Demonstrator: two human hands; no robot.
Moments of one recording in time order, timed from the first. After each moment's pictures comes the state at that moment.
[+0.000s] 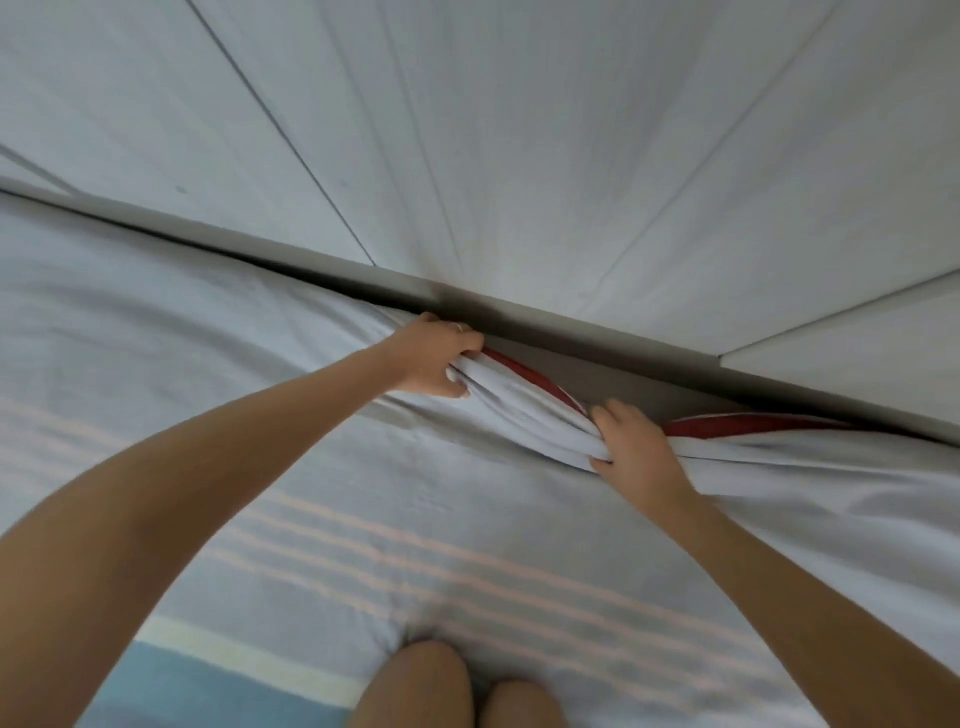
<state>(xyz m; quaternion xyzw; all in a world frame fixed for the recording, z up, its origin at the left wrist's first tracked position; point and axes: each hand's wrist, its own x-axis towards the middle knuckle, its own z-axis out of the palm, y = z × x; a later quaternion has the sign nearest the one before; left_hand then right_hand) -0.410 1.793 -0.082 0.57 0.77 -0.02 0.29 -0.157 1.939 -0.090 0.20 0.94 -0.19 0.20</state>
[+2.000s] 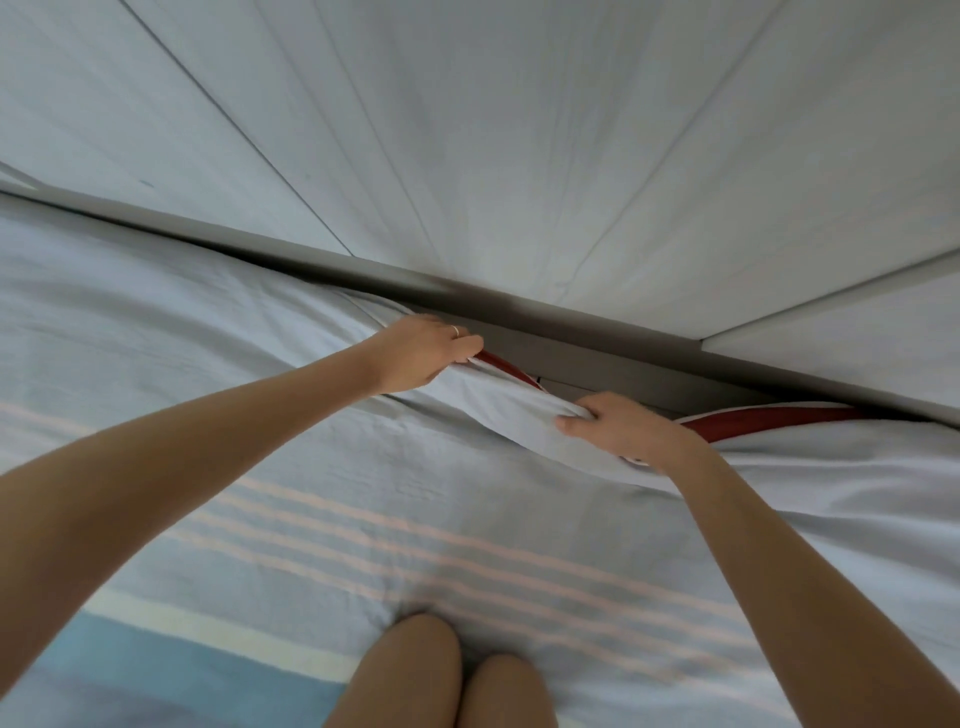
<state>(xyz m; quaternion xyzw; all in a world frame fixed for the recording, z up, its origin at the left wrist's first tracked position) -0.402 1.791 -0.077 0.69 0.70 0.00 0.19 -0.185 1.960 -0.041 0.31 0.75 -0.45 0.38</state>
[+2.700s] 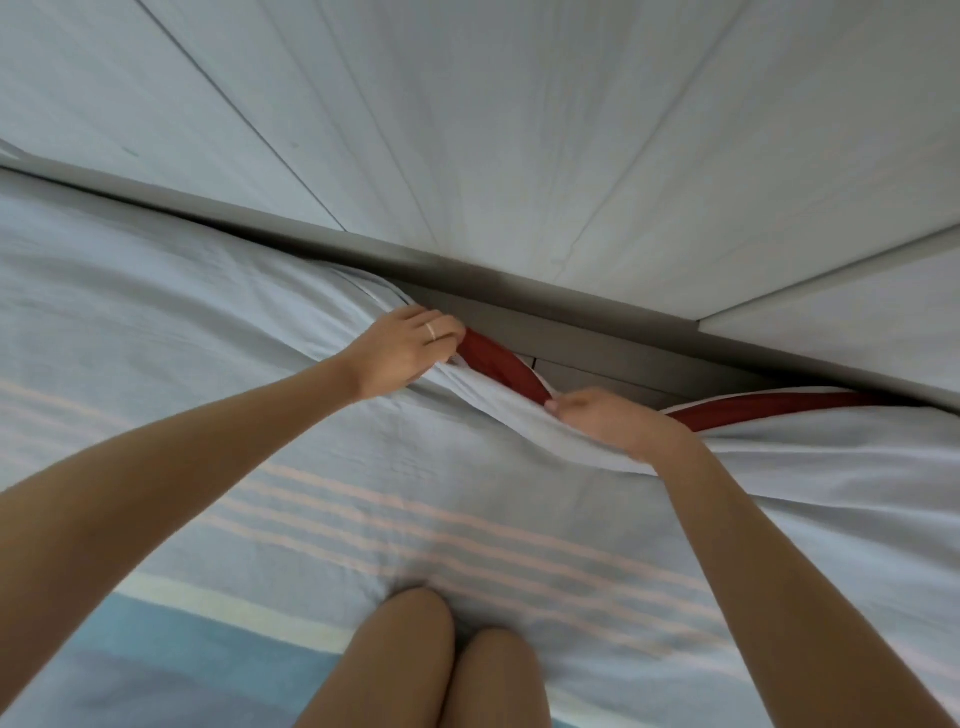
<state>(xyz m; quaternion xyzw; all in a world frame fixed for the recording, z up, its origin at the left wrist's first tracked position) -0.387 1.766 -0.086 0.74 0.65 0.13 0.05 -0.180 1.947 -0.050 0.36 0.67 -0.52 0.39</state>
